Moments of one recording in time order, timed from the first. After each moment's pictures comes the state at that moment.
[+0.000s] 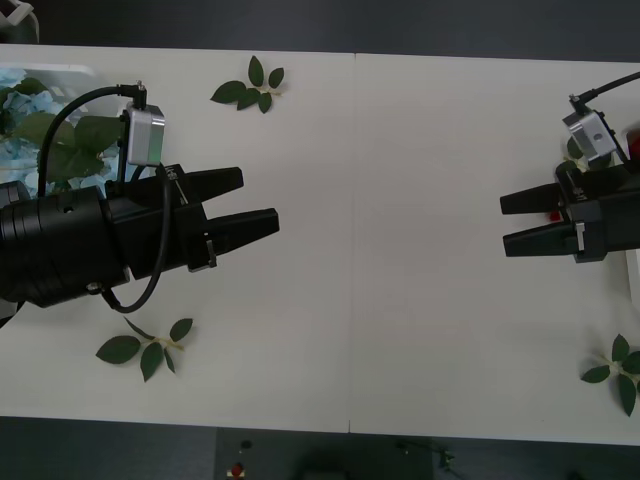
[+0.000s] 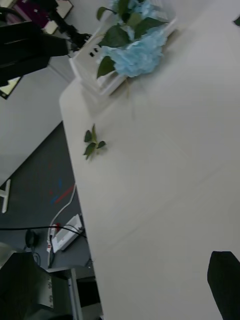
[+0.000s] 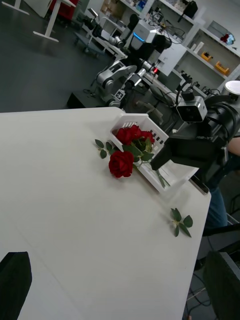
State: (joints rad) right arm -0.54 -1.41 0.72 -1.69 -2.62 0.97 2.72; left arm -0.21 1.17 -0.49 -2.19 2.28 0.28 -2.52
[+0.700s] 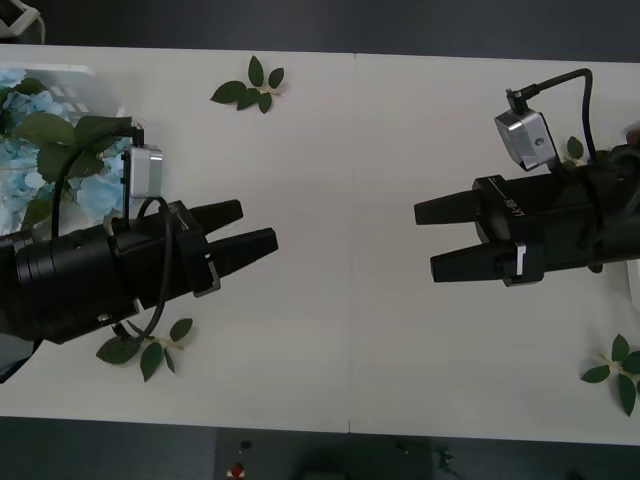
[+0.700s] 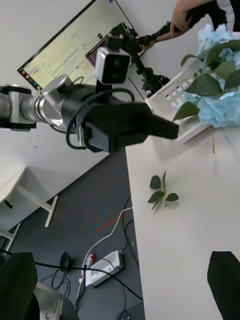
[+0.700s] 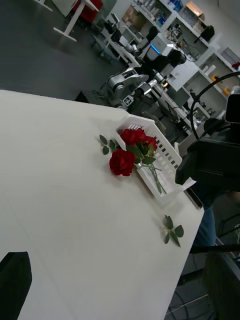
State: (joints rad) right arm -0.50 -1.25 0.64 -1.88 -2.64 0.93 2.72; left arm -0.07 1.08 -0.48 -2.18 2.32 0.26 -2.52
